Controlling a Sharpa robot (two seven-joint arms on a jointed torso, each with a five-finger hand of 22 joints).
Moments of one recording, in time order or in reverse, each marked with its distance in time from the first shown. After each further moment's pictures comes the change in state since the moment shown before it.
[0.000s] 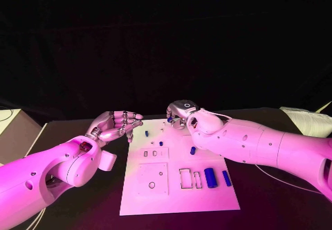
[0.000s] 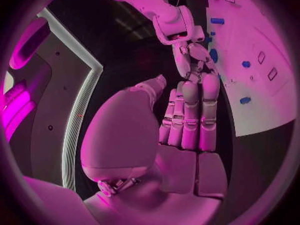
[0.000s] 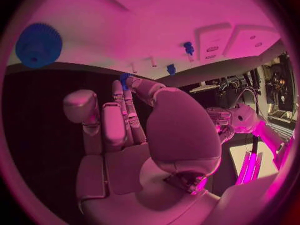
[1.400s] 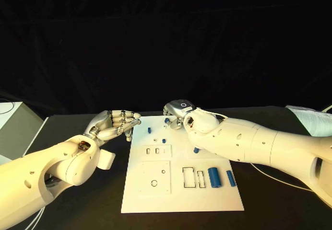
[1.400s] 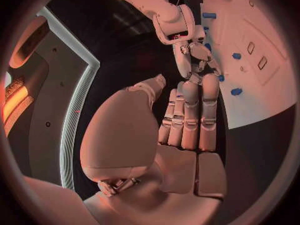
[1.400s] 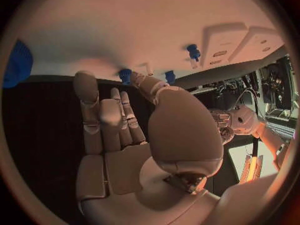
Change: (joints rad) left arm 0.000 0.000 0.004 -0.014 0.009 0.003 0.001; left_hand -0.009 -0.009 0.000 -0.006 0.000 0.000 0.000 -0.004 0.002 -0.004 0.004 -0.003 0.000 -0.007 0.000 -0.009 -0.005 0.000 -0.015 0.000 -0.004 -0.007; right arm -0.003 0.037 0.000 -0.046 0.002 0.011 0.018; right_hand -0.023 -0.075 -0.100 0.002 -0.027 -0.145 0.029 -0.078 -0.015 -0.237 0.039 -0.004 -0.021 -0.029 0.034 -0.084 -0.165 0.017 -0.085 0.026 -0.174 -0.215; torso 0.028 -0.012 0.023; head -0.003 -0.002
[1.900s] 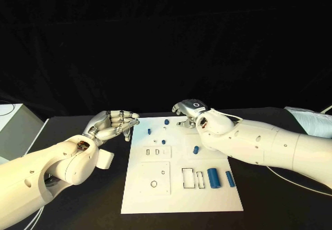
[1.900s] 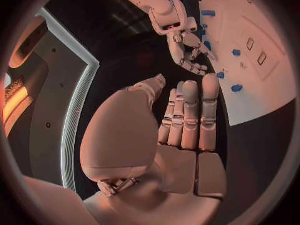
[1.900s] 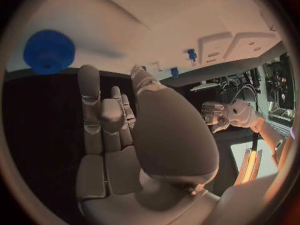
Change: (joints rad) left arm 0.000 -0.005 0.000 -0.017 0.002 0.000 0.000; left_hand 0.000 0.000 0.000 0.000 0.000 0.000 0.000 0.000 0.001 0.000 0.000 0.000 0.000 0.000 0.000 0.000 0.002 0.000 0.000 0.000 0.000 0.000; right arm 0.006 -0.154 0.007 0.136 0.013 -0.060 -0.017; right_hand 0.284 0.011 -0.348 0.292 -0.002 -0.057 -0.026 -0.067 -0.028 0.064 -0.025 0.079 0.033 0.015 -0.016 -0.010 -0.047 0.015 0.041 -0.024 -0.094 -0.041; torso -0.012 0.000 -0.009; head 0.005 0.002
